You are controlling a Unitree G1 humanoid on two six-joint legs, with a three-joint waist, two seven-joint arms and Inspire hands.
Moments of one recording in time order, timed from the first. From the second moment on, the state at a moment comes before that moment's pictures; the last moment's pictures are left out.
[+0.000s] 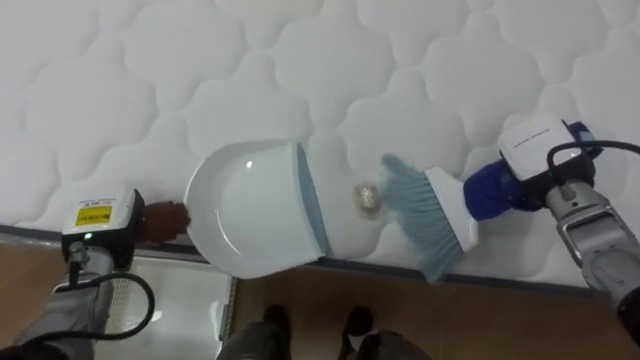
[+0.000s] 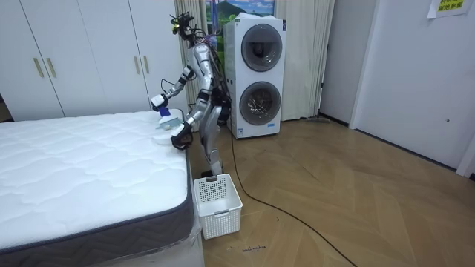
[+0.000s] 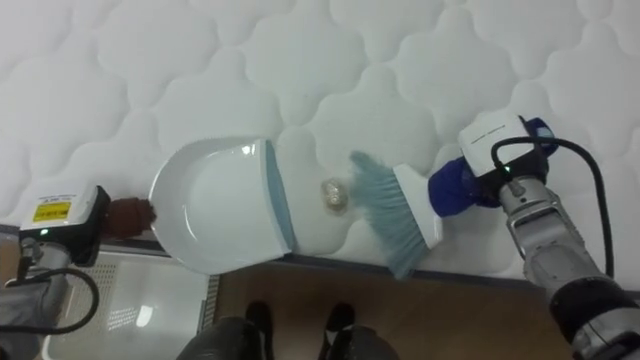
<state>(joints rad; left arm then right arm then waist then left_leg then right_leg) -0.28 0.56 -0.47 0.95 0.78 0.09 0.50 -0.45 -0.66 0.60 0.81 -1.30 0.19 -0.40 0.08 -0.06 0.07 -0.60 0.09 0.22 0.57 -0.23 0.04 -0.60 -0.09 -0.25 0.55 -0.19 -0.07</state>
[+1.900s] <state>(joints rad) -0.26 0.46 -0.48 0.99 0.76 0.07 0.55 -0.40 -0.43 0.60 0.46 -0.70 -0.01 -0.10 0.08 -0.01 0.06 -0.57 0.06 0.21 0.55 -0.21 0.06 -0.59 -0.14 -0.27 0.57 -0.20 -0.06</state>
